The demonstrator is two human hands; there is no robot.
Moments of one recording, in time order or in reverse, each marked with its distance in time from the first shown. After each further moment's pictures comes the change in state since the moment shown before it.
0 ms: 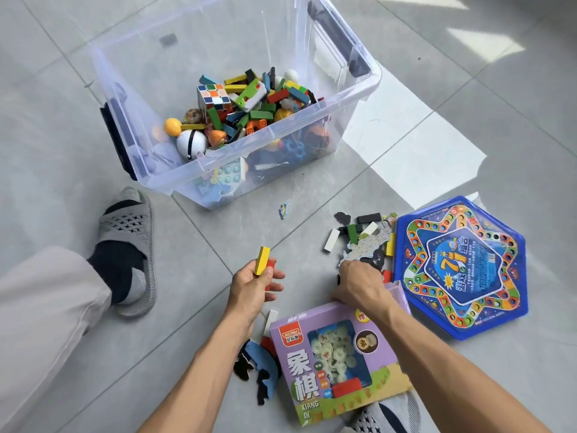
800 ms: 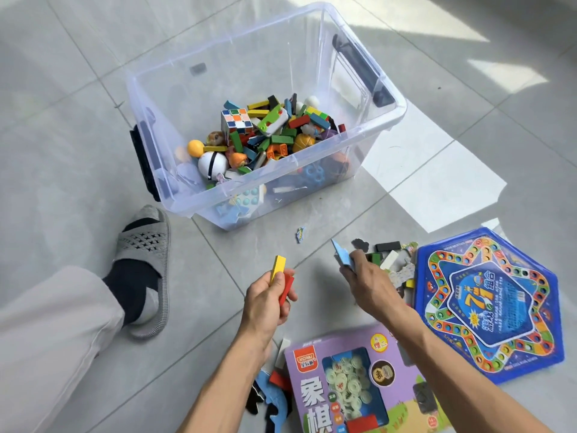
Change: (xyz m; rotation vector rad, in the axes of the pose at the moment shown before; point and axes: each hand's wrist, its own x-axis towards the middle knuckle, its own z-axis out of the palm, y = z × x) left_hand -0.004 0.032 0.003 -0.183 -0.020 -0.005; right_hand 0.026 -0.001 -0.023 0.428 0.229 -0.215
